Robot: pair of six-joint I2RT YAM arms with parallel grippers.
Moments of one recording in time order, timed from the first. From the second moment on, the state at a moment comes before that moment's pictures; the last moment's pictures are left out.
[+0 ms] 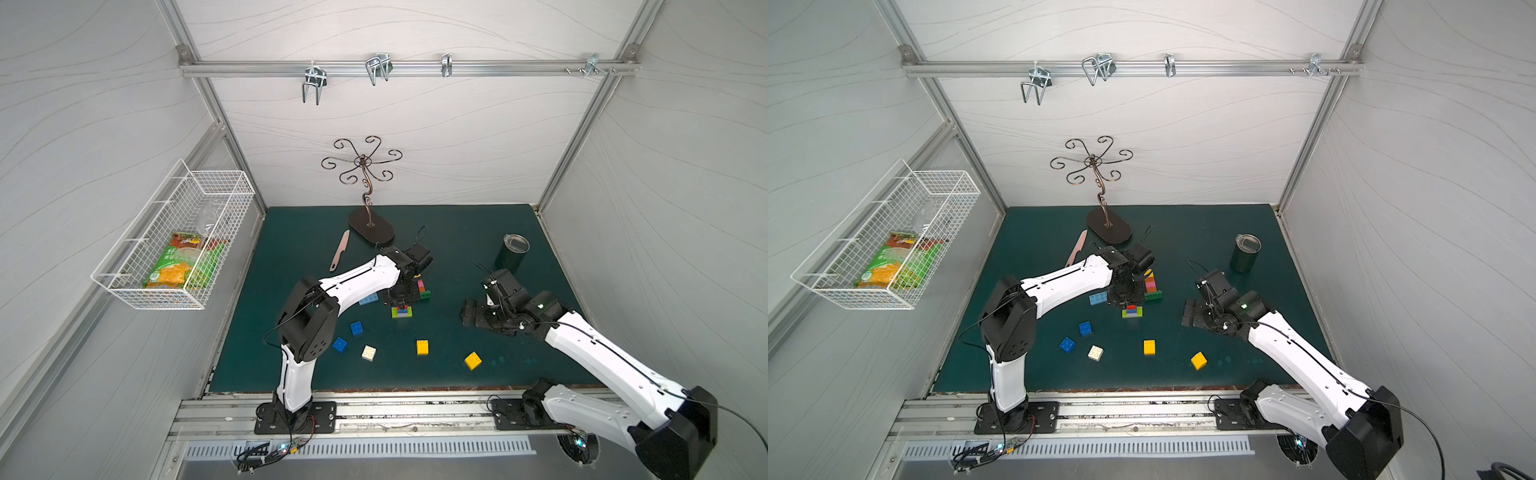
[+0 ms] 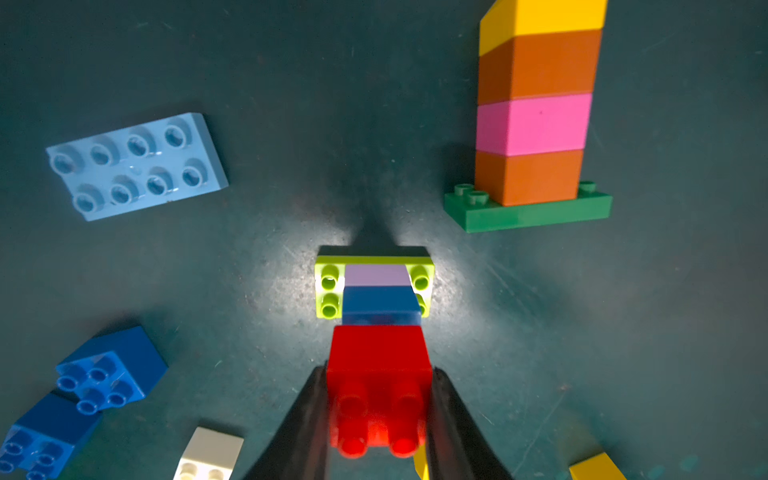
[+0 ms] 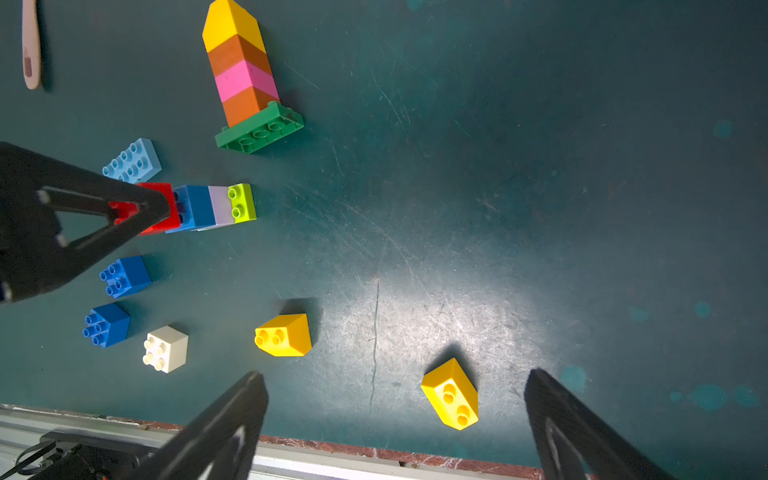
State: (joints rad) left arm -0.77 1.95 1.56 -1.05 -0.05 -0.88; right arm 0.66 1.03 0.87 -0.94 0.01 0.73
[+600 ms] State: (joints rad) left arm -0.77 1.97 1.57 -1.04 -0.04 -0.83; right arm 0.66 1.07 0.88 -0.94 0.00 0.72
